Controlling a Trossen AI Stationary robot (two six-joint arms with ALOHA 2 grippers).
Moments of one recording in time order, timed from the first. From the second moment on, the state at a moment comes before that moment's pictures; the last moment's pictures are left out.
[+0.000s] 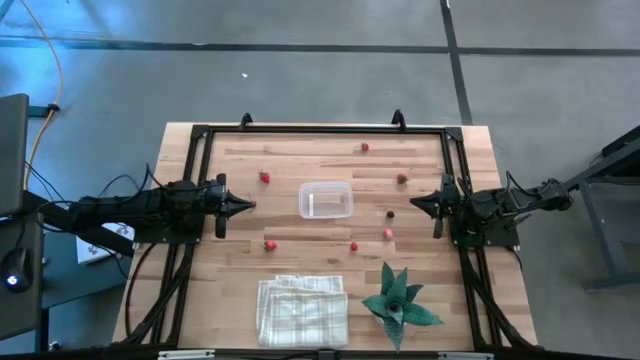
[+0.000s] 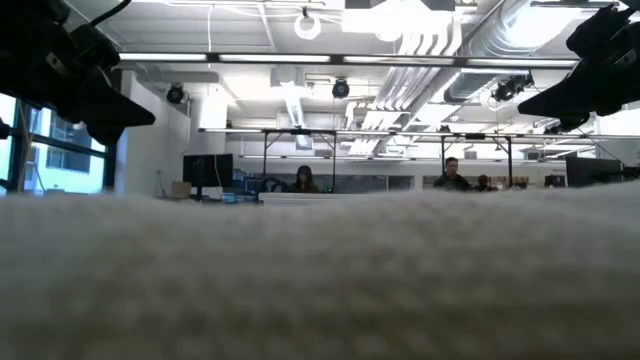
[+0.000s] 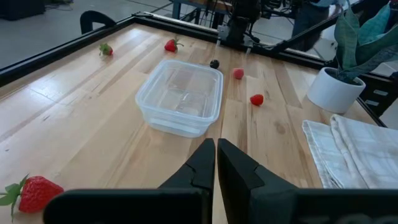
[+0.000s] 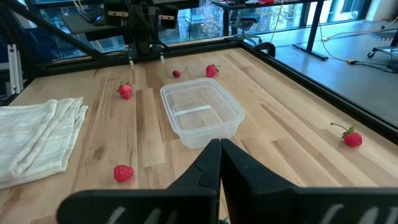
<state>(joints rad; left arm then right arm) 0.18 0.08 0.11 -0.31 -0.06 -0.21 0.27 0.01 0.18 -0.43 0.51 0.18</state>
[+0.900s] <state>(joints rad) 0.18 0.08 0.11 -0.12 -0.22 -0.72 0.27 0.01 0.18 -0.42 0.55 0.18</state>
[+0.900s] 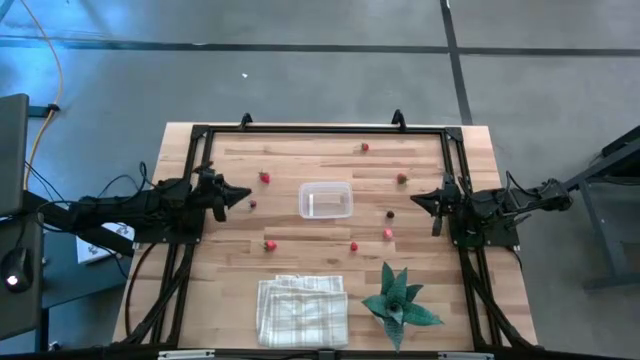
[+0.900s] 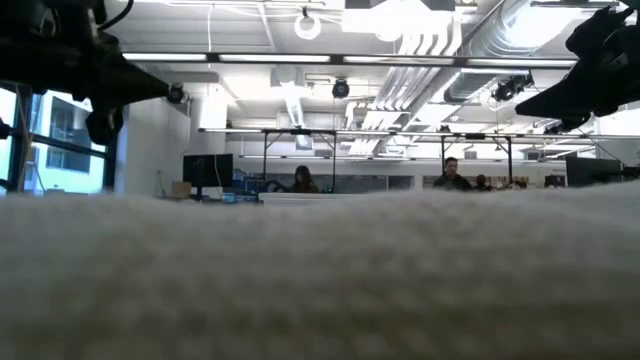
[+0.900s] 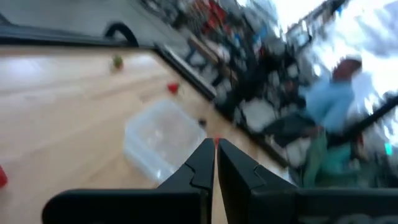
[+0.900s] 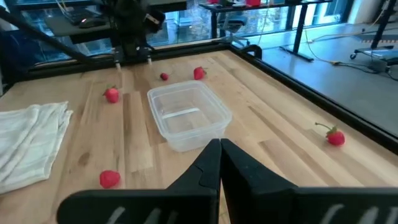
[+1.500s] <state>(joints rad) 0.18 0.16 0.11 -0.22 -0.31 -0.94 0.27 0.01 0.18 0.05 0.86 0.36</state>
